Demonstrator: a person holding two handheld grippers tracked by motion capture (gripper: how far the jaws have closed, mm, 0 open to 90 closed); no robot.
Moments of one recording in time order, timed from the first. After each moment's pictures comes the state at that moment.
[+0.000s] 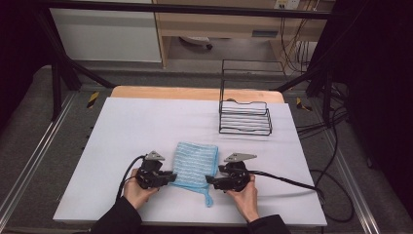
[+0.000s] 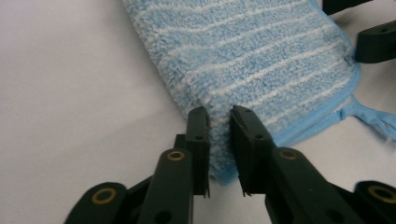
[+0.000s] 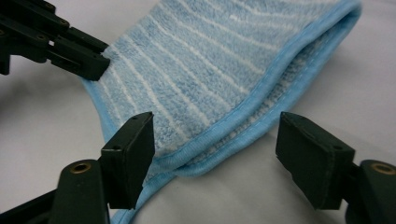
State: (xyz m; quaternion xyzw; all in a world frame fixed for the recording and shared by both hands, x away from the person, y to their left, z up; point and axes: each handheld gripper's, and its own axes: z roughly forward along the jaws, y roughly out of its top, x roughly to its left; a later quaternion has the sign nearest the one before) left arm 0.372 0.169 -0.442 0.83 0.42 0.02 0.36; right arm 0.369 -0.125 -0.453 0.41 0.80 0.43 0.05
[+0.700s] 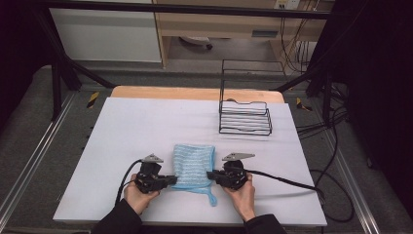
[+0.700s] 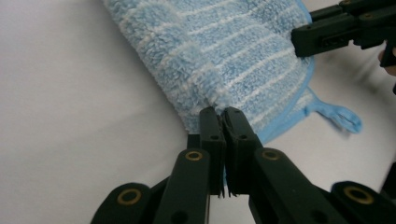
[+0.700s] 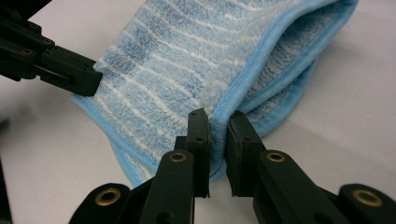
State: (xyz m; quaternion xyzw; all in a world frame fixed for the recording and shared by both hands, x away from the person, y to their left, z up) left arm 0.356 0.168 -0.436 0.80 0.45 -0.01 0.39; right arm 0.371 -0.122 -0.449 0.43 0.79 0.44 0.02
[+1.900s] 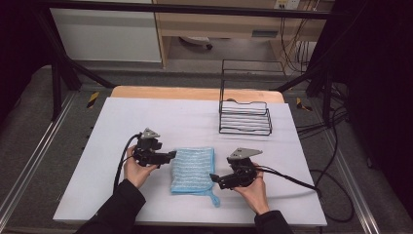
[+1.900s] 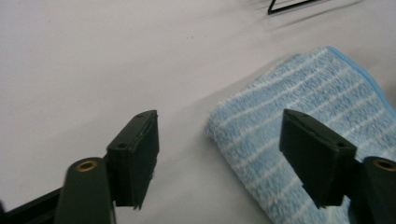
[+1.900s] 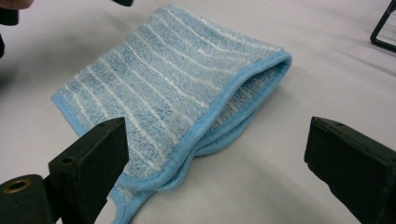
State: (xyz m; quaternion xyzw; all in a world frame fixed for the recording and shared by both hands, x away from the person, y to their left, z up) left arm 0.428 0.174 -0.414 0.79 0.45 0.12 0.39; right arm 0.373 -0.141 -0.428 0.36 0.82 0.43 0.09
